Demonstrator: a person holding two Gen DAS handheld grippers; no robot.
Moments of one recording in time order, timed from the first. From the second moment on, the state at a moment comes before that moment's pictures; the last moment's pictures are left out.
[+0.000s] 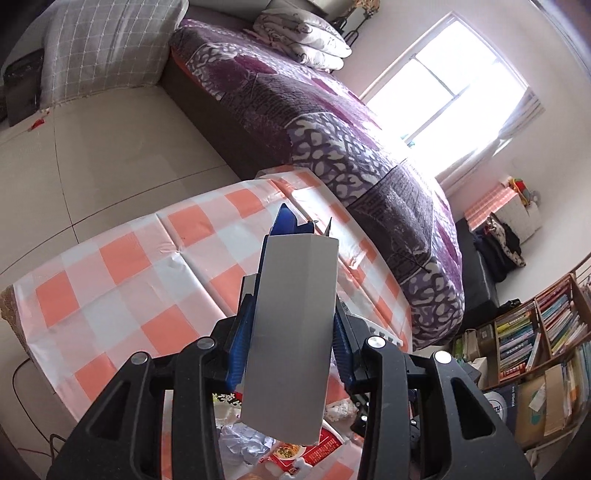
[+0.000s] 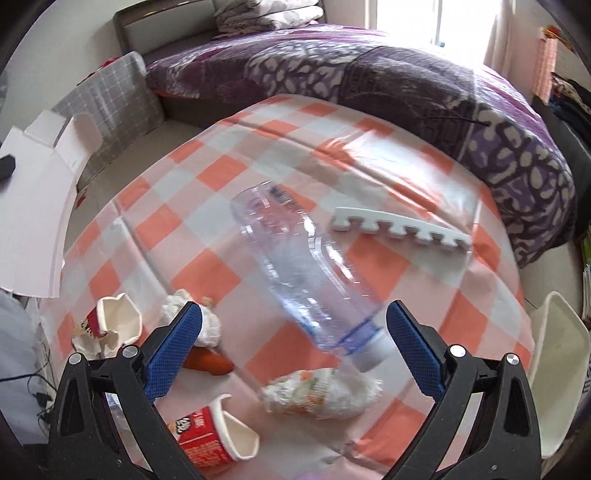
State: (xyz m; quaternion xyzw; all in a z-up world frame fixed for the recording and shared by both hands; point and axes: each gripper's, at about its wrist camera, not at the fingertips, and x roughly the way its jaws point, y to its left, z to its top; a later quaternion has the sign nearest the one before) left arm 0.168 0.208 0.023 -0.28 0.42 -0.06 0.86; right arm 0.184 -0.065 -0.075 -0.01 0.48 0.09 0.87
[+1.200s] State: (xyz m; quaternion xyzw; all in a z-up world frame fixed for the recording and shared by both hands) left arm 0.174 0.188 0.027 -0.26 0.41 -0.05 0.87; right arm 0.191 -0.062 -0.048 0.05 0.43 0.12 0.89
